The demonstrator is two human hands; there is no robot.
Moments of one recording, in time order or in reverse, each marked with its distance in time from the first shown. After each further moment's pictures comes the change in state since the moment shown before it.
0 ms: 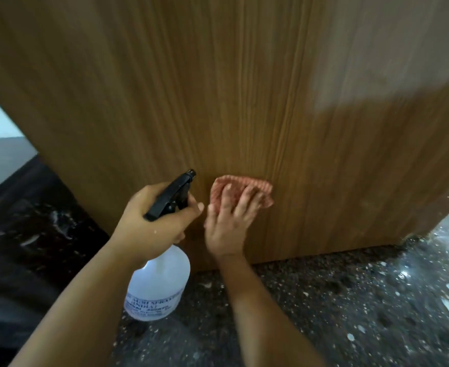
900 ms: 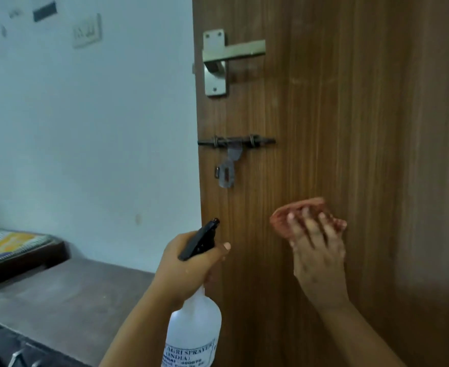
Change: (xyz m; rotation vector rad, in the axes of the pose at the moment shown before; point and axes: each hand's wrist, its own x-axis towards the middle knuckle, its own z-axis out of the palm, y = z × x) left_hand -0.020 0.163 -0.205 -0.116 0.377 0.296; right_hand 0.267 -0.197 -0.110 0.002 0.106 -0.606
